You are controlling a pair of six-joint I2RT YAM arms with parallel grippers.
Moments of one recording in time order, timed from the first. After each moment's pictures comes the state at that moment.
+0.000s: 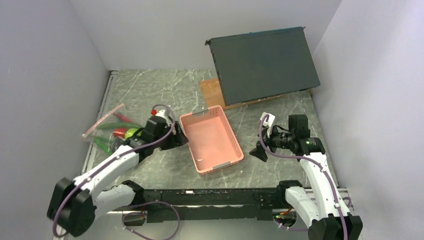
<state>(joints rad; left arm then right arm) -0.46 0.97 0.60 -0.33 0.09 -0.70 0.05 0.83 0.72 -0.80 -0.84 -0.69</state>
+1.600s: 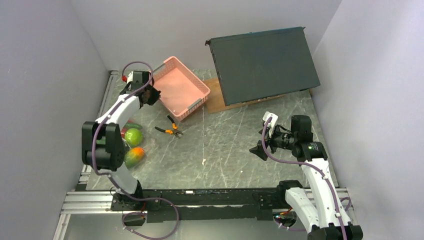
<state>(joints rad) -0.12 1.64 1.25 -0.36 -0.09 -0.94 0.05 0.76 0.71 -0.72 -0.84 -0.62</state>
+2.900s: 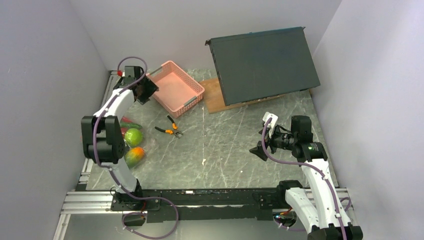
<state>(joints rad) -0.01 1.81 1.39 -0.38 0.00 -0.83 0.05 0.75 0.71 -0.72 -0.84 -0.63</state>
